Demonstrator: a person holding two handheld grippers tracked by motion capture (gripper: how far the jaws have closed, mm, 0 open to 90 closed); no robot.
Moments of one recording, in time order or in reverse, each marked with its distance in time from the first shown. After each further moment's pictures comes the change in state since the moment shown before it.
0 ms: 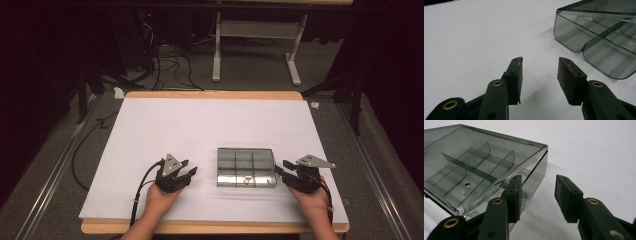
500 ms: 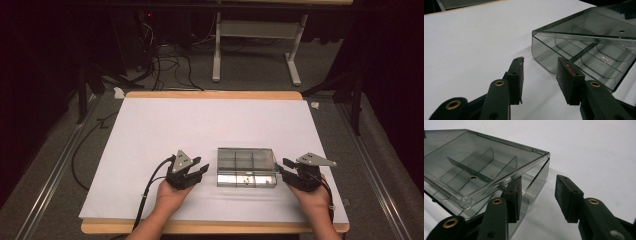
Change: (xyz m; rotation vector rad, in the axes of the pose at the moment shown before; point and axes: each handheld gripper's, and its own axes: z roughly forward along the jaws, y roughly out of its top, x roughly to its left) left arm -0.022 0.022 0.009 -0.025 -0.066 0.025; right arm 0.001 0.008 -0.003 -0.012 0.009 -0.015
